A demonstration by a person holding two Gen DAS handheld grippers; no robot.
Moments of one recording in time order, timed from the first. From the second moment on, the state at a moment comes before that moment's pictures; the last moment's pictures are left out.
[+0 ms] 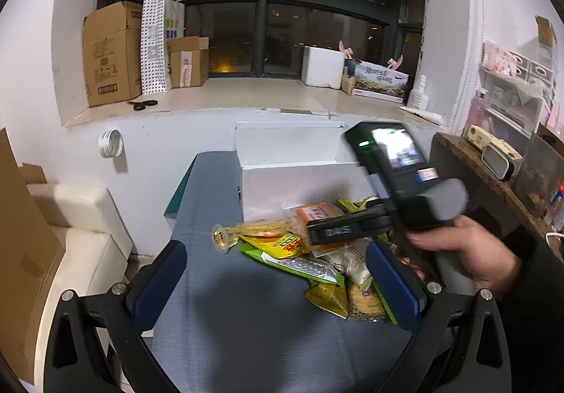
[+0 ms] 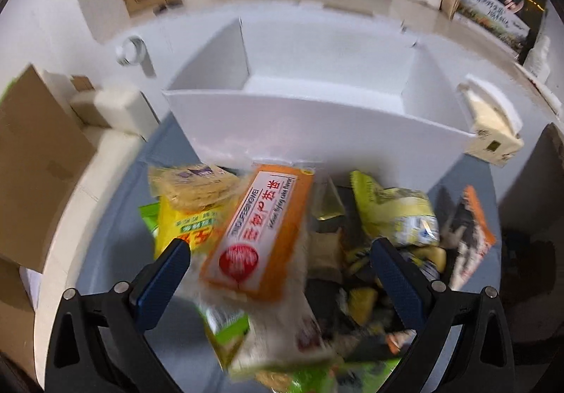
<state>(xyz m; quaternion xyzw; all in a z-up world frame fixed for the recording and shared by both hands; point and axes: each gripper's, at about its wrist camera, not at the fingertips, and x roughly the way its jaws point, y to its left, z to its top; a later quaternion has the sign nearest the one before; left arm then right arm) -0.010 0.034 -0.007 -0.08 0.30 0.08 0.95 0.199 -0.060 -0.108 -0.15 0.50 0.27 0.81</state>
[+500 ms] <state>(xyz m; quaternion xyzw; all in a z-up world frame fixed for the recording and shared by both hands) -0.010 0.045 -0.017 -0.09 0.30 0.09 0.94 0.213 -0.042 -0.128 -0.16 0.54 0.26 0.78</state>
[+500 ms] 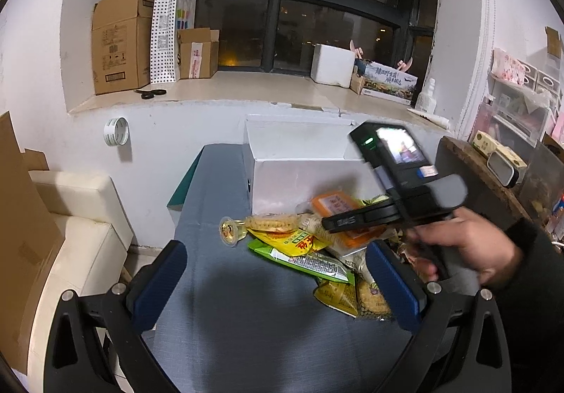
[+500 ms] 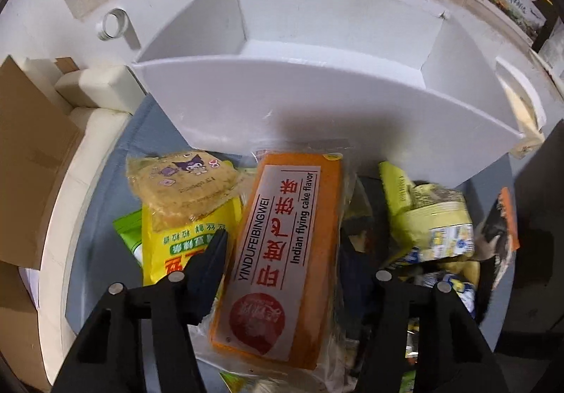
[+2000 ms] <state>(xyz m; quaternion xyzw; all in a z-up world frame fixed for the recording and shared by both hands) 0.125 0.045 -0.067 -0.03 0.39 -0.02 0.92 0.129 -0.252 -0.039 0.06 0.41 0.32 0.85</state>
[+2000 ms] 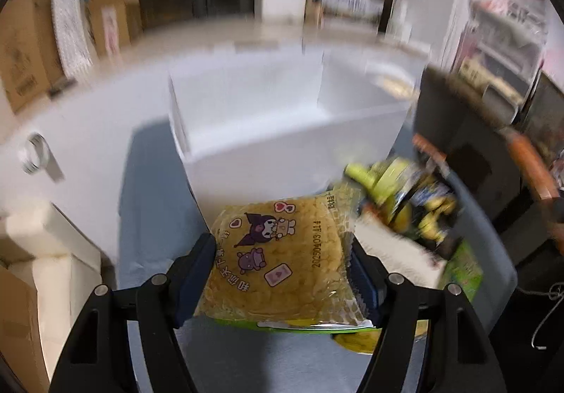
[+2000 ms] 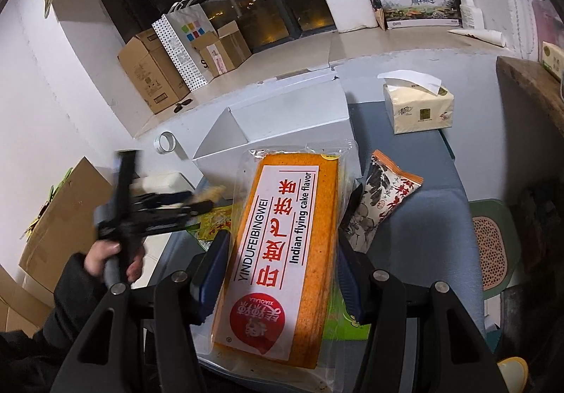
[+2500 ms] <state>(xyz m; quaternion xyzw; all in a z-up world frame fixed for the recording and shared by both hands) 0.255 0.081 -0.008 -0.04 0.36 0.07 0.93 0.292 -0.155 -0.021 0.01 0.39 0.30 0.87</state>
